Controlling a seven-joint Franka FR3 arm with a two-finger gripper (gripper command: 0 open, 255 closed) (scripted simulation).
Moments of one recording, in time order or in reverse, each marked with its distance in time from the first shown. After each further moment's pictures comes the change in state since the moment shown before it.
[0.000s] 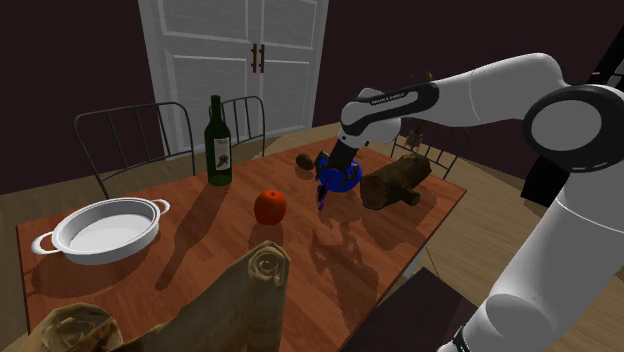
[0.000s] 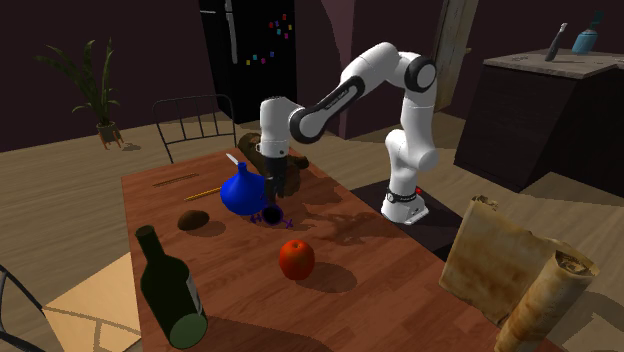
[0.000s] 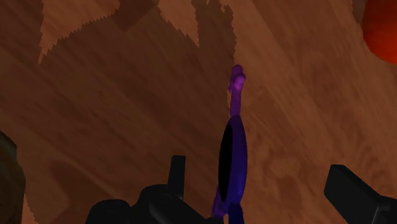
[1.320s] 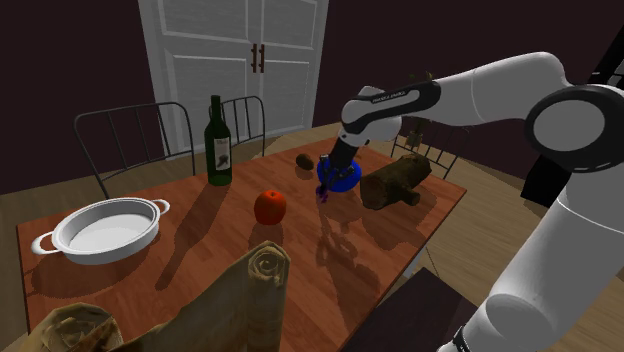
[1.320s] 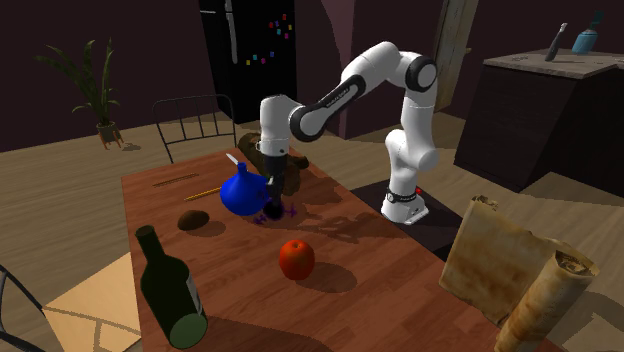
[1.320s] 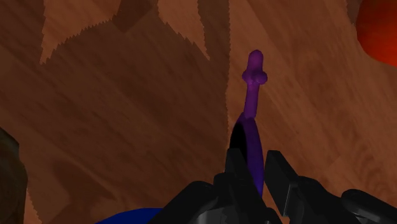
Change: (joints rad) arm 0.000 -0.008 0.000 0.006 -0.003 -0.012 0.006
